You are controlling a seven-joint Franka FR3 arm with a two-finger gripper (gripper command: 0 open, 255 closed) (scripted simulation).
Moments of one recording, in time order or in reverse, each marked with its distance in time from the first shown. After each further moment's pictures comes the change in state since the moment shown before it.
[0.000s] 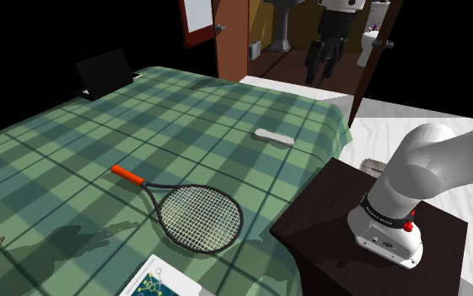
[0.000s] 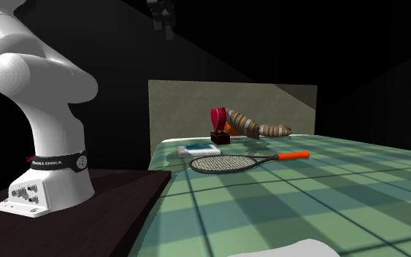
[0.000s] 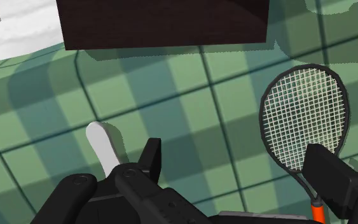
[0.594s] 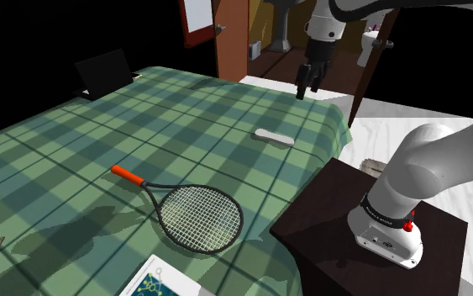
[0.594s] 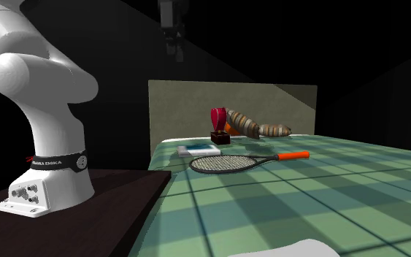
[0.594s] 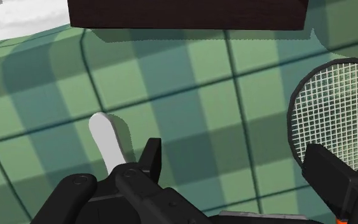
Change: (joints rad) arm -0.012 0.095 -0.062 -0.126 -0.054 0.209 -0.124
